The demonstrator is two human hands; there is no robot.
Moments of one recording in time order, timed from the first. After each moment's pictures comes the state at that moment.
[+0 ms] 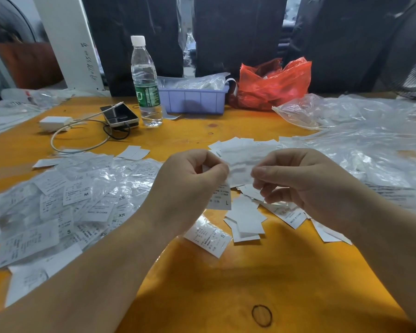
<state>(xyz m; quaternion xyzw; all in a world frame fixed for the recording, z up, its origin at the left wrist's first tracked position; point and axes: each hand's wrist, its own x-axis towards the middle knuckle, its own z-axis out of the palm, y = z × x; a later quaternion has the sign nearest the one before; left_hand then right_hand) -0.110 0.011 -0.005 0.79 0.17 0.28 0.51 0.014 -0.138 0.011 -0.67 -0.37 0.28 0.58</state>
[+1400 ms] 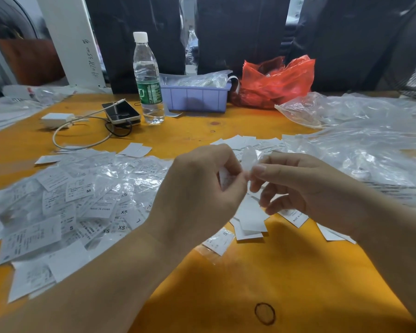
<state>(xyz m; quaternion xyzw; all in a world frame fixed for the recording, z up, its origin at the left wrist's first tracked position) -0.113 -0.004 -0.005 0.88 0.07 0.41 0.24 0.015 -0.137 0.008 -0.67 -0.40 0.34 0.53</state>
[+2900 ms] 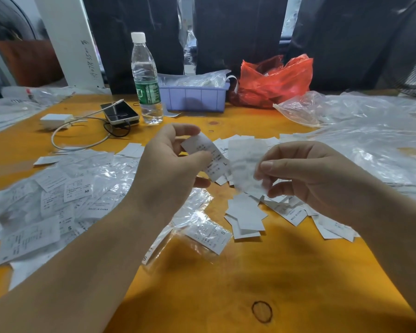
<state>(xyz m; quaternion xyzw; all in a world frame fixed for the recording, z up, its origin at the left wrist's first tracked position) -0.110 0.027 0.000 0.70 0.16 0.34 0.60 0.019 -0.143 0.016 -0.65 -0.40 0.30 0.58</state>
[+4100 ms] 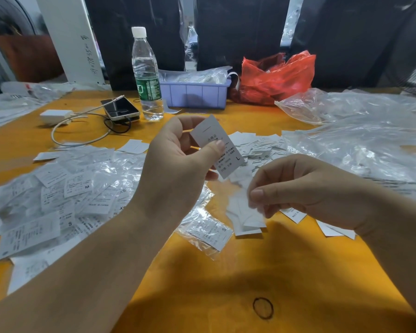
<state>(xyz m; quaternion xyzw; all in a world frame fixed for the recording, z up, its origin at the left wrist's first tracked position) -0.111 0.013 0.000 0.71 0.09 0.39 0.59 0.012 -0.142 0.013 -0.66 -0.46 0.38 0.46</state>
